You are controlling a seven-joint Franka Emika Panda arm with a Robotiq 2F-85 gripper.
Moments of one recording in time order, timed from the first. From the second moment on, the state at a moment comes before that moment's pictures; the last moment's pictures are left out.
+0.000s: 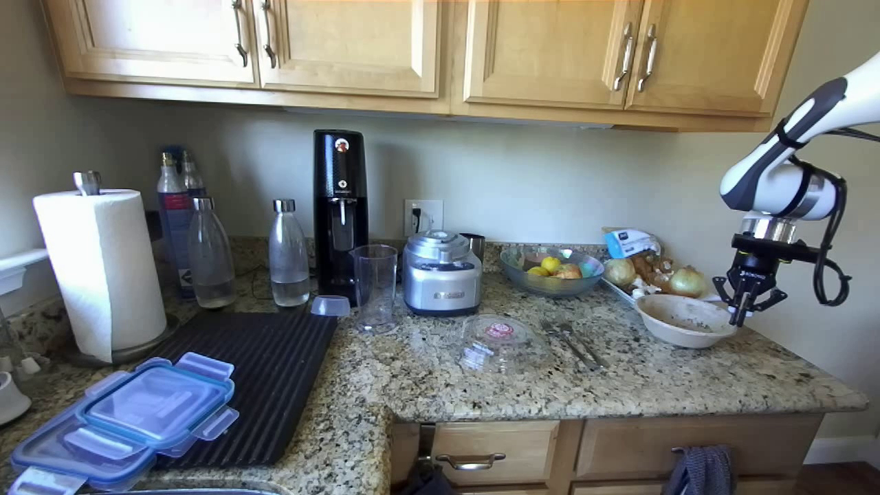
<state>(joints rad) -0.28 0.48 -0.22 -2.02 0.36 2.24 0.26</state>
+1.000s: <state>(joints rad) -0.28 0.48 -0.22 -2.02 0.36 2.24 0.25</state>
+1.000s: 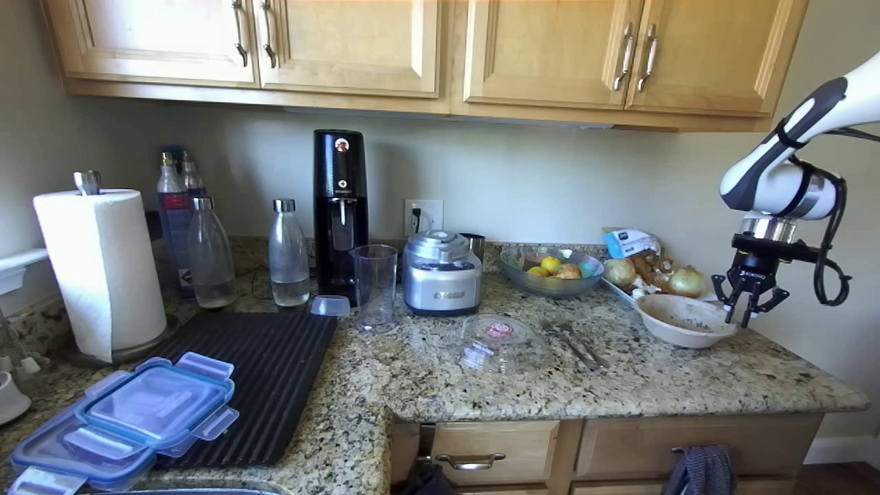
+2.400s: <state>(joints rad) -0.28 0.49 -0.22 -2.01 0.36 2.24 0.25</state>
